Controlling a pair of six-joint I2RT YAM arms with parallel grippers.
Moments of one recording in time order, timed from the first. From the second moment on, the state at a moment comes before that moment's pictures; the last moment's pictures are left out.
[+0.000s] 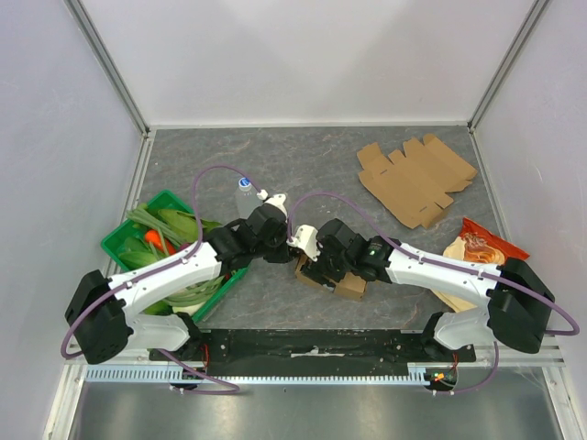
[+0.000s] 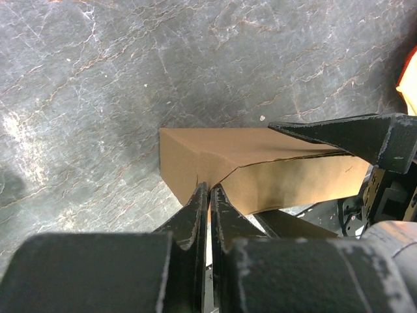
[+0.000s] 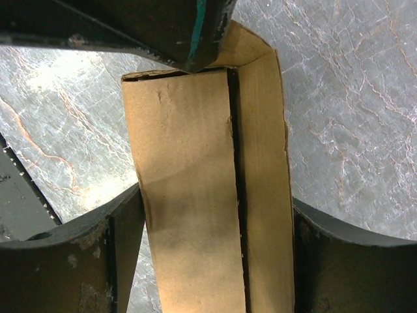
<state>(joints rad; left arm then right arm) -0.88 1.26 0.87 -0.39 -0.05 -0.72 0.98 1.36 0.86 -0.41 0.00 -0.18</state>
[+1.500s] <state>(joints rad) -0.91 1.18 0.69 -0.27 0.01 -0.82 0.95 1.09 0.94 -0.58 0.19 0.19</state>
